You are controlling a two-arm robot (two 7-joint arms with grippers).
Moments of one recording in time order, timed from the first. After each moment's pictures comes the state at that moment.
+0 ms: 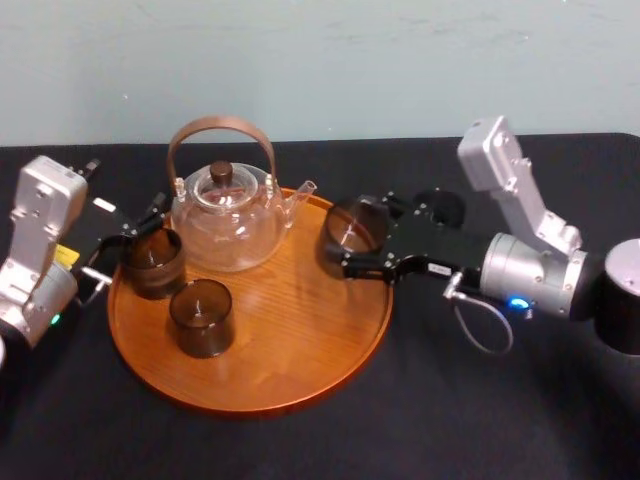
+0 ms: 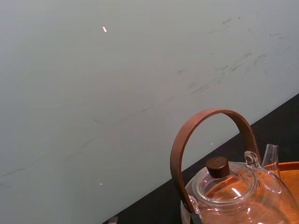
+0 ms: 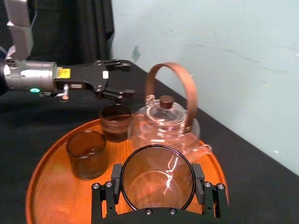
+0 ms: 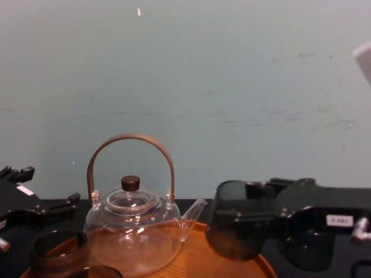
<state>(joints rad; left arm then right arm) -0.20 0.60 0.45 -1.41 -0.25 -0.12 0.03 0.32 0.53 -0.53 -1.53 0.41 0.13 0.58</state>
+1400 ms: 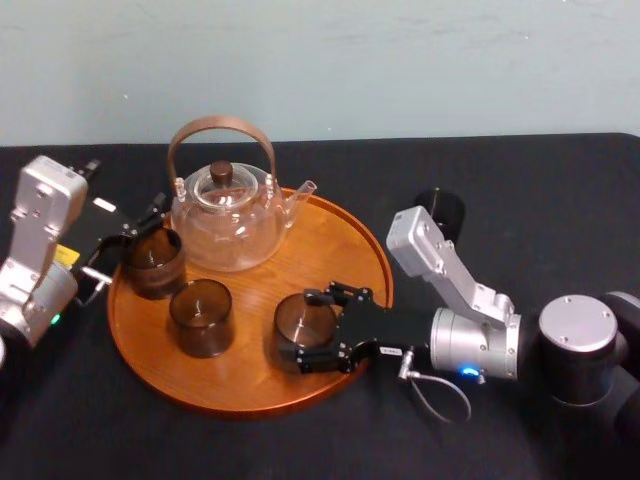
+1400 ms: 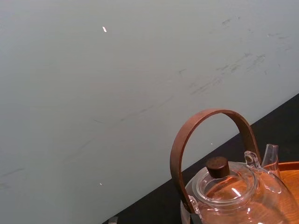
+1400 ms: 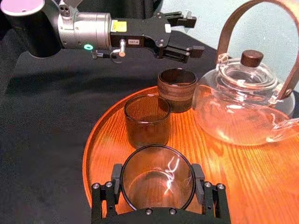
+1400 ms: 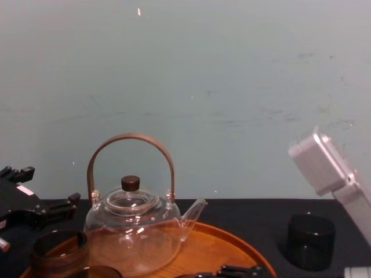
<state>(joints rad) -0.20 0.60 0.45 -1.41 -0.25 -0.12 0.03 0.33 0.47 -0.68 -1.40 0.38 0.08 0.68</state>
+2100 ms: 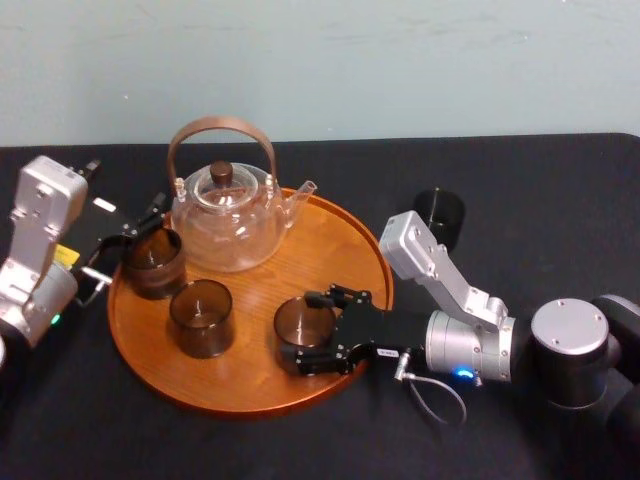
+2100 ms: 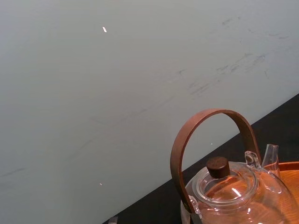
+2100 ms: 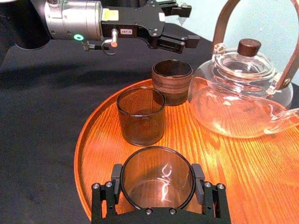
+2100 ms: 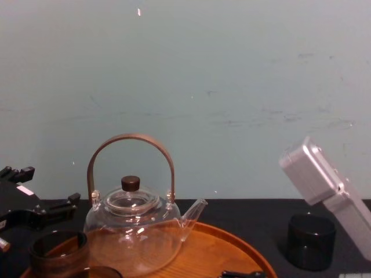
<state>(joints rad) -0.20 0.60 0.45 -1.41 -0.25 -0.12 0.03 0.33 0.45 -0.68 -1.38 0.36 0.09 0.65</state>
